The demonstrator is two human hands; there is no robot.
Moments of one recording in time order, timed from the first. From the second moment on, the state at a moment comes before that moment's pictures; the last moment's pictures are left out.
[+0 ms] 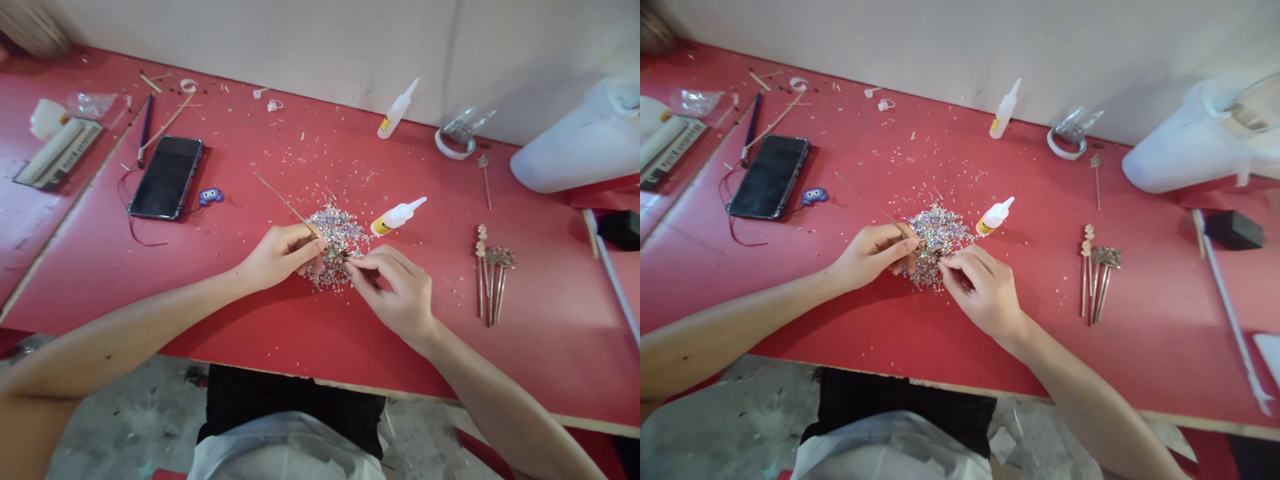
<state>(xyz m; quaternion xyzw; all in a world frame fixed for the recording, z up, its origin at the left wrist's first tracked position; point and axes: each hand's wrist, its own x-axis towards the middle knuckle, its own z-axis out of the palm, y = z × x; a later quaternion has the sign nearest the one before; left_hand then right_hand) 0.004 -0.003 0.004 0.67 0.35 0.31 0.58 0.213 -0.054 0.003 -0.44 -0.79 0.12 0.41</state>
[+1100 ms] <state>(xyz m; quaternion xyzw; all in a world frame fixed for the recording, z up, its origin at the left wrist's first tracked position) 0.003 -0.004 0.004 0.69 0.35 0.30 0.56 0.212 -0.056 0.006 -0.45 -0.80 0.07 0.38</state>
